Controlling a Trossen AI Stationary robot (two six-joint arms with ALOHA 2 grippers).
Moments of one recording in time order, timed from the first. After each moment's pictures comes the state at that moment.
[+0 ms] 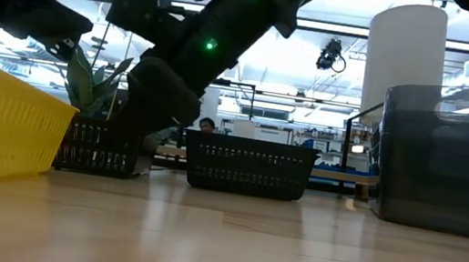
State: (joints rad) left arm -0.11 0.10 0.04 -0.01 -0.05 -0.09; right arm 0.19 2.32 1.78 -0.32 0.22 -0.24
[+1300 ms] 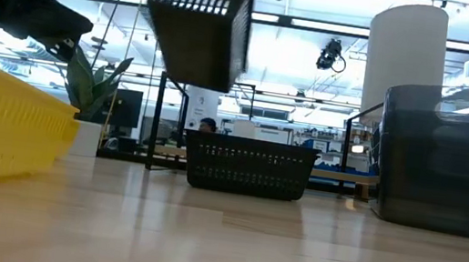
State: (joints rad) left arm -0.11 0.10 0.04 -0.01 -0.05 -0.09; right arm 0.26 1.91 1.78 -0.75 0.20 0.19
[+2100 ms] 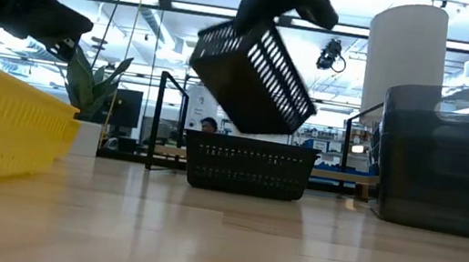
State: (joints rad) left arm -0.11 0.11 0.04 -0.01 -0.05 -0.09; right arm 0.26 1.94 1.79 -0.90 0.36 0.94
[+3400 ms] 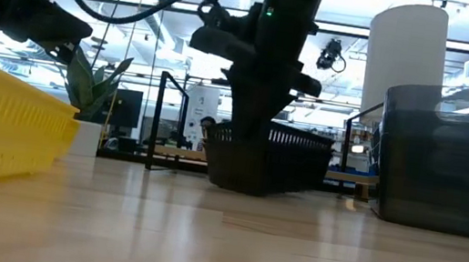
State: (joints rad) left arm -0.11 0.13 0.04 -0.01 -0.05 -0.09; right arm 0.18 2.16 1.78 -0.99 0.31 0.85
